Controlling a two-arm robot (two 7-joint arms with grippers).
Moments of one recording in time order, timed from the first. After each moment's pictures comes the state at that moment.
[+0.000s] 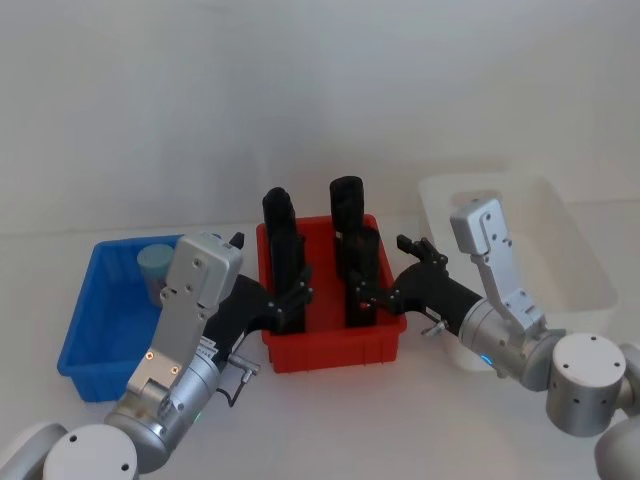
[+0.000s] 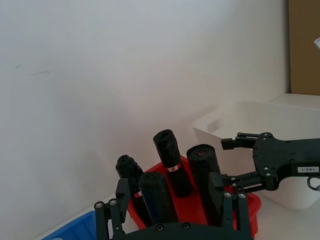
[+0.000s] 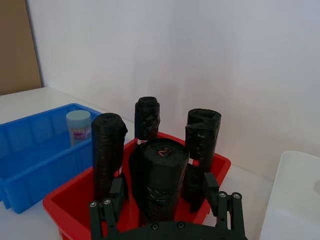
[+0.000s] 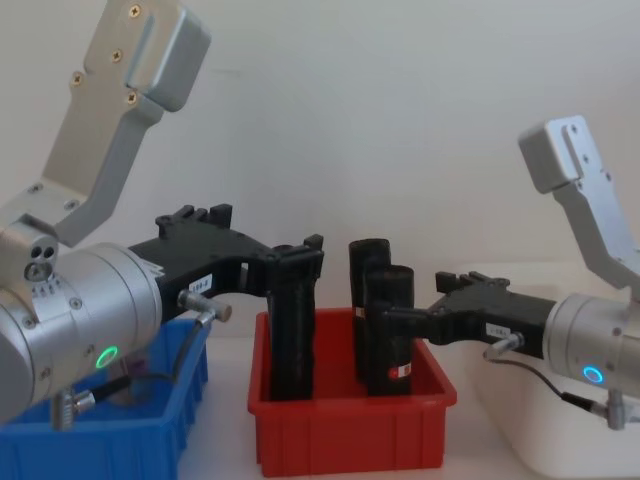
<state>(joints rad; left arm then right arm) -0.24 0.38 0.45 -1.63 -0.20 0.01 -0.01 0.51 0.11 -0.30 -1.01 0.09 -0.13 0.45</state>
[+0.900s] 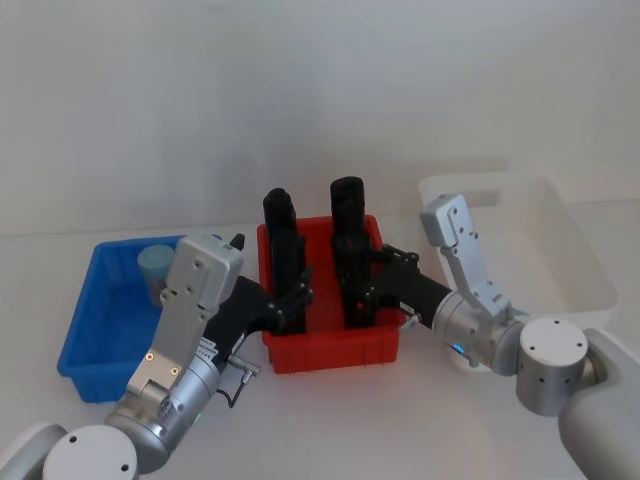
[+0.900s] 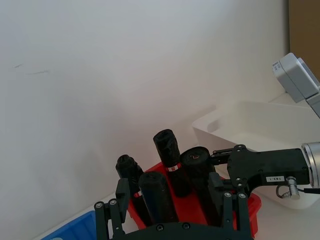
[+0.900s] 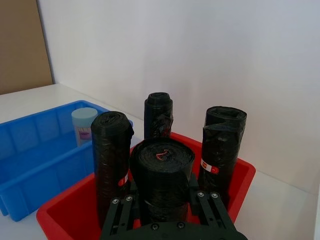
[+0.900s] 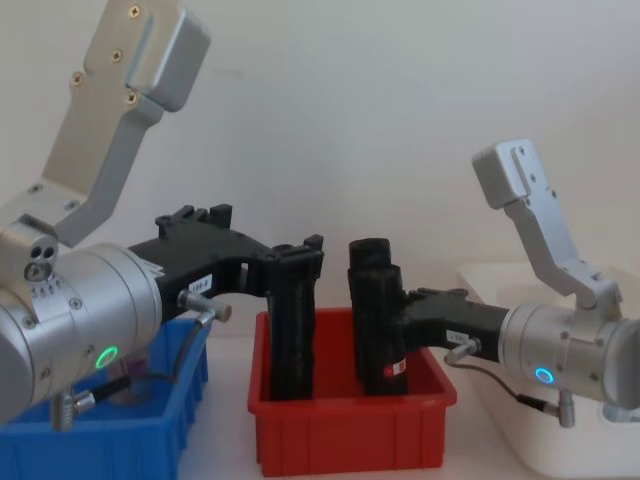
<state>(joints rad) -0.24 0.38 0.45 -1.63 -0.20 0.01 -0.01 0.69 0.03 -0.32 -0.68 0.10 -0.25 0.51</state>
